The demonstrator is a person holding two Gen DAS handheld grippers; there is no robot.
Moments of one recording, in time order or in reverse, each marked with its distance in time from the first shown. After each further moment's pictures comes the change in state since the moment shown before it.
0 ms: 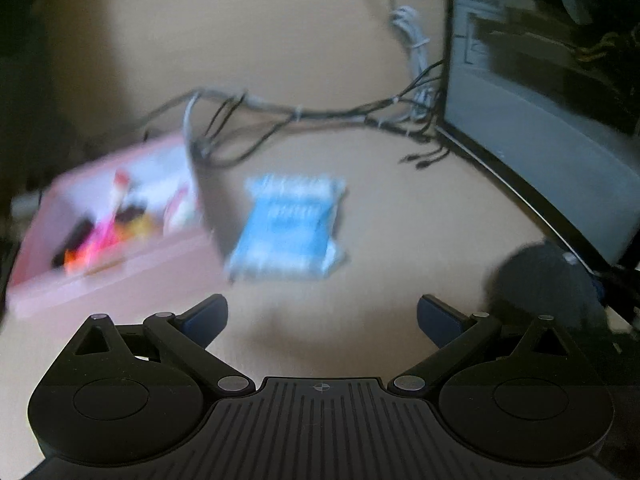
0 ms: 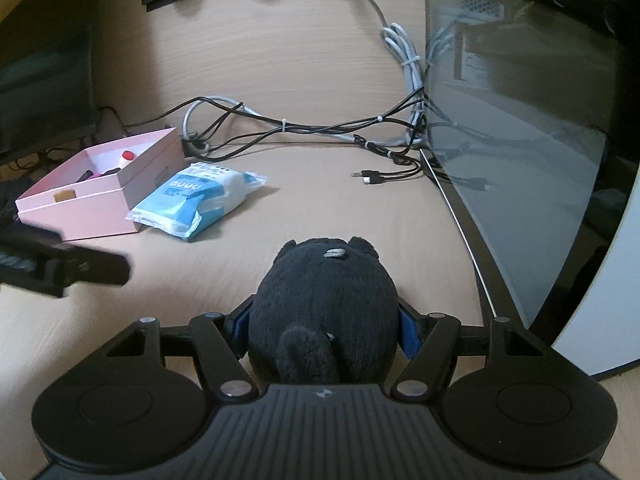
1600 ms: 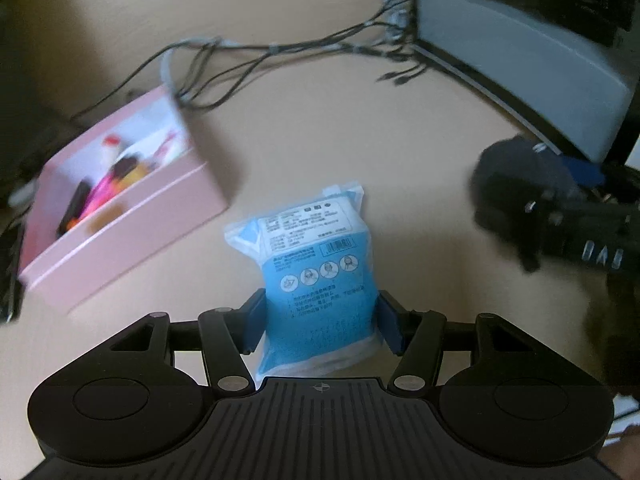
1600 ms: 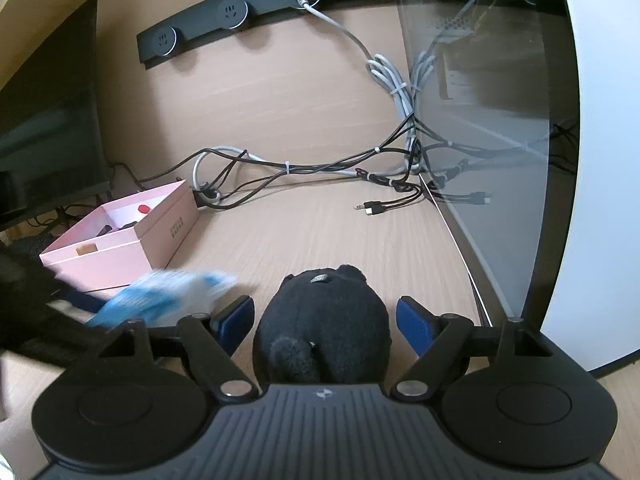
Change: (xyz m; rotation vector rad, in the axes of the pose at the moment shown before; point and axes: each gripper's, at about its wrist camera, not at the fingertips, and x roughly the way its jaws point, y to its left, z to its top) left arm -0.026 -0.010 -0.039 0.092 0.224 -0.006; right arm -0.013 -0.016 -0.007 0.111 -0.115 0.083
